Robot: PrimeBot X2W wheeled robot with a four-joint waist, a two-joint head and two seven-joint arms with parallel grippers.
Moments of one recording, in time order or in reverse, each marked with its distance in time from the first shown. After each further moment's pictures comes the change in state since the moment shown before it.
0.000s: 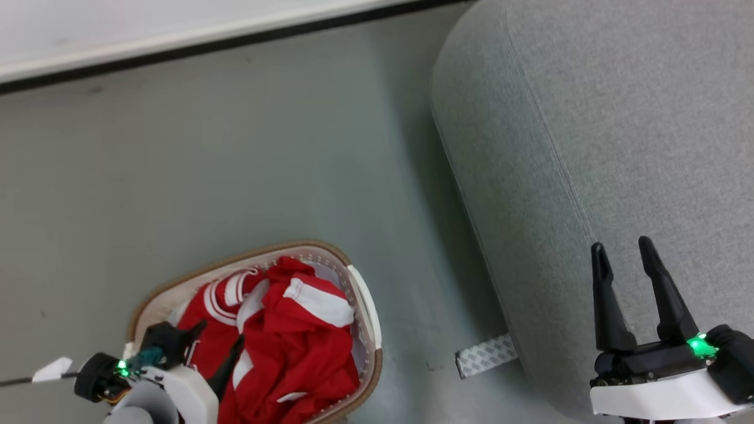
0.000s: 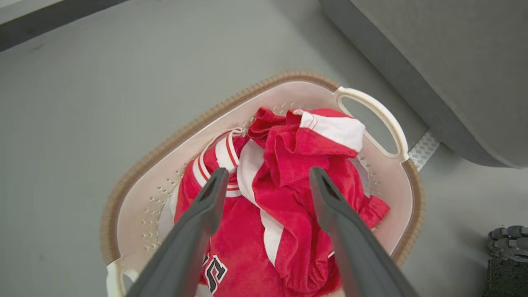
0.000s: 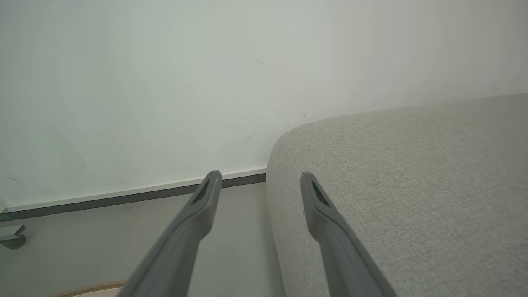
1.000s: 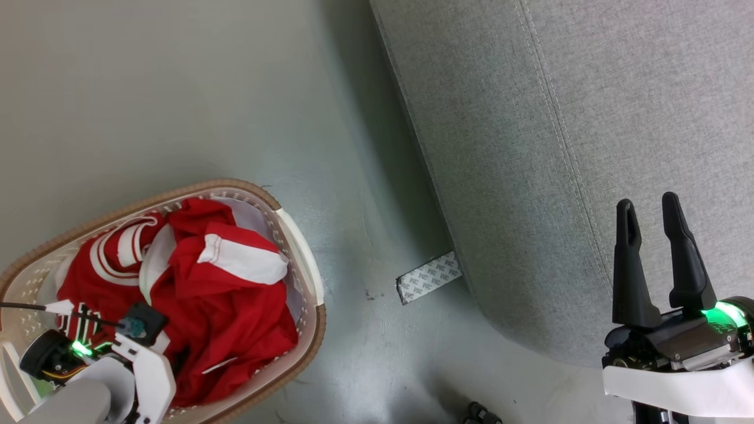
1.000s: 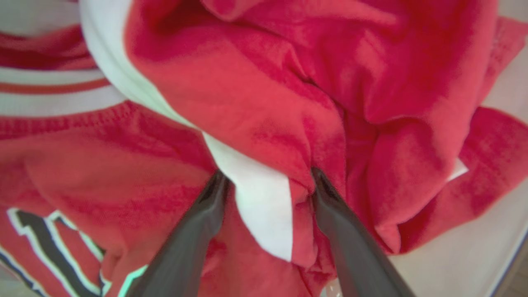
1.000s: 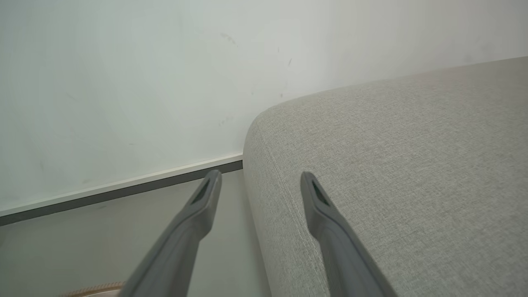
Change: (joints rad) left arm -0.265 0.197 -0.526 0.182 -0.240 0.000 0.171; right arm -0.038 -0.001 0.026 -0.183 0.158 0.000 0.000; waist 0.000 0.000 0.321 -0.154
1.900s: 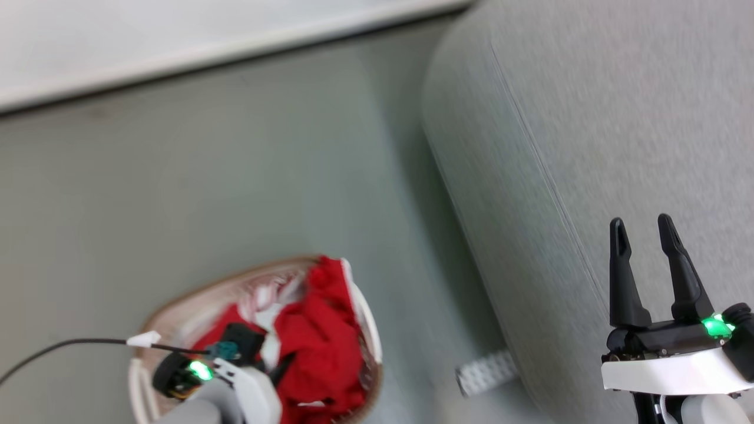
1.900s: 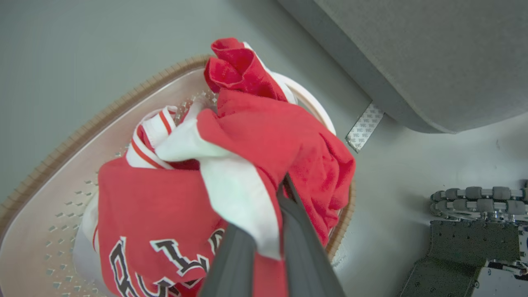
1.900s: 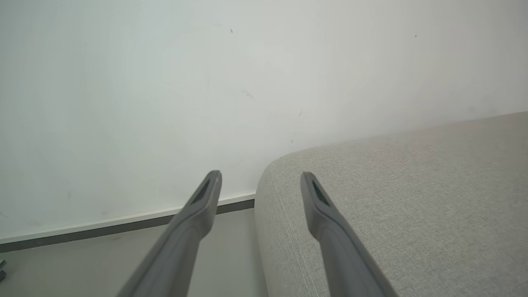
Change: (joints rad) left arm -0.002 -0.232 -0.164 0.025 -0.225 0.000 -0.203; right arm -0.028 0.002 -0.063 0.206 -0.133 0.000 0.000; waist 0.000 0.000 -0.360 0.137
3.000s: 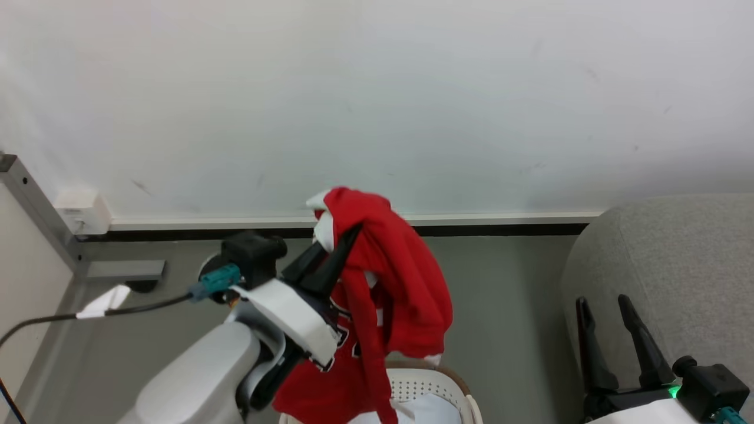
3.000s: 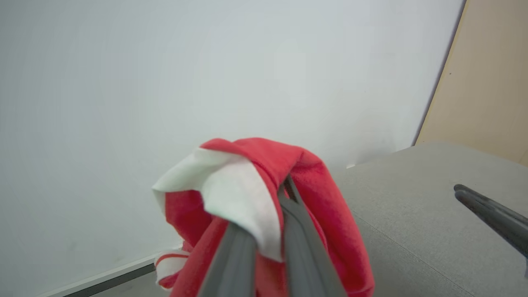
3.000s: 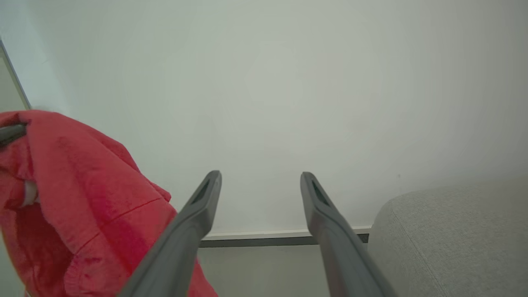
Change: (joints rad) left arm 0.028 -0.012 0.370 -0.558 0.076 0.086 -0.014; right arm 0.100 -0.001 0.042 0.170 0.010 0.000 0.000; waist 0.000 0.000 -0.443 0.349
